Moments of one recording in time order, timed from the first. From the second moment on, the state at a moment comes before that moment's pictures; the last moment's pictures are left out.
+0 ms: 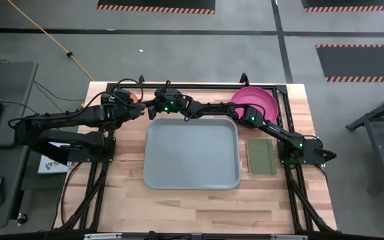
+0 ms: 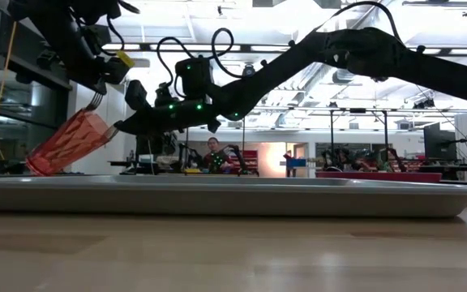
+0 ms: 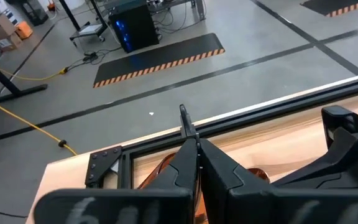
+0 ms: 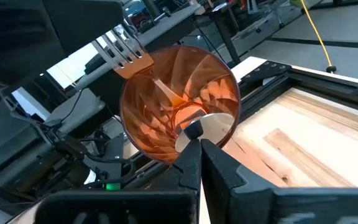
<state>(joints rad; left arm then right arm) 0.27 0.90 0.68 -0.70 -1.06 -0.62 -0.29 2.66 2.16 0.41 -0.13 0.52</state>
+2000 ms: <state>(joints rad) 0.26 0.84 0.68 -0.73 -1.00 -0.71 -0.28 2.72 2.16 0.30 -0.05 0.48</state>
